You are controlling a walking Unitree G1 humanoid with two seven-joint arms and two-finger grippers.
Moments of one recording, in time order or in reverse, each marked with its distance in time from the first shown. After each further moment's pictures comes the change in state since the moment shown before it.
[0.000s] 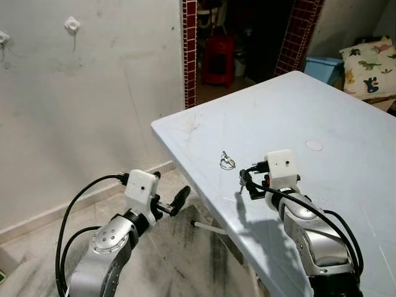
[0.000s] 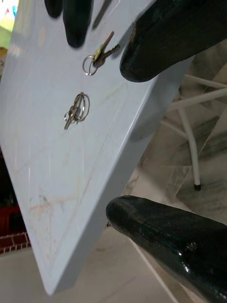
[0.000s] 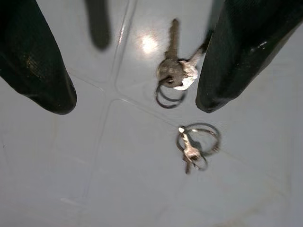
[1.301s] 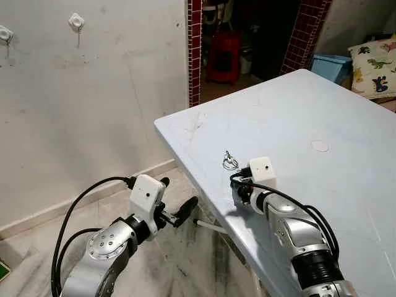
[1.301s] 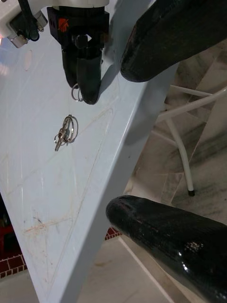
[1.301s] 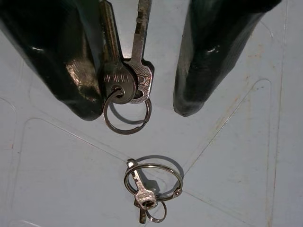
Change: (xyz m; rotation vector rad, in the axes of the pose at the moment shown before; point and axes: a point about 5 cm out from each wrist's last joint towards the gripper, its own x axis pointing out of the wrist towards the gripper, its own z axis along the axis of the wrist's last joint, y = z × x) left arm -0.010 -0.010 0.002 0.045 0.032 -0.103; right arm 0.025 0.018 -0.022 0.054 0.100 0.111
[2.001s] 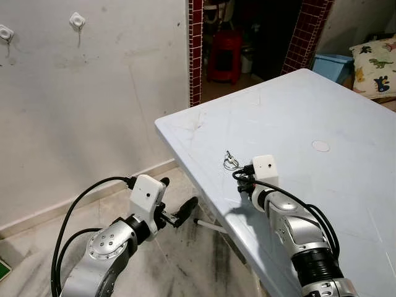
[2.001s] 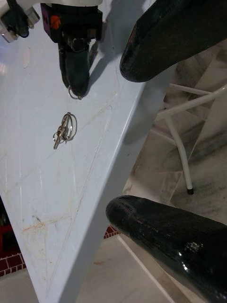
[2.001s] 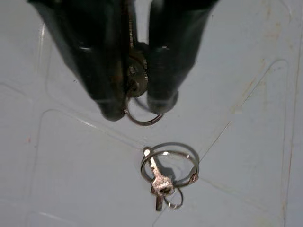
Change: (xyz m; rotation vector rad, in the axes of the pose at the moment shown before) left arm 0.000 0.001 0.000 0.006 0.003 0.004; right arm 0.001 -0.006 0.004 0.030 -0.028 -0.036
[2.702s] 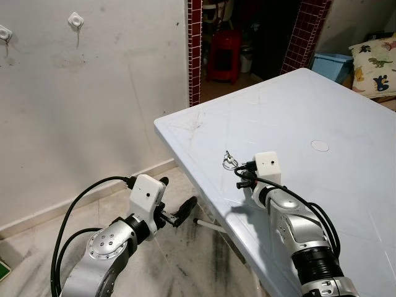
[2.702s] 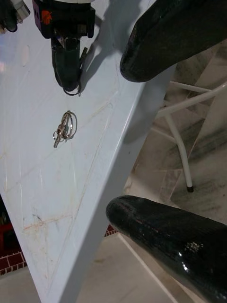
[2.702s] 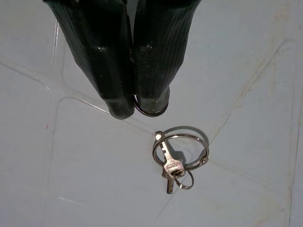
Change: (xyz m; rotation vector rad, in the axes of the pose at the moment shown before) left arm 0.000 0.001 0.000 0.009 -0.001 0.009; right arm 0.000 -0.002 0.005 0.026 -0.040 -0.026
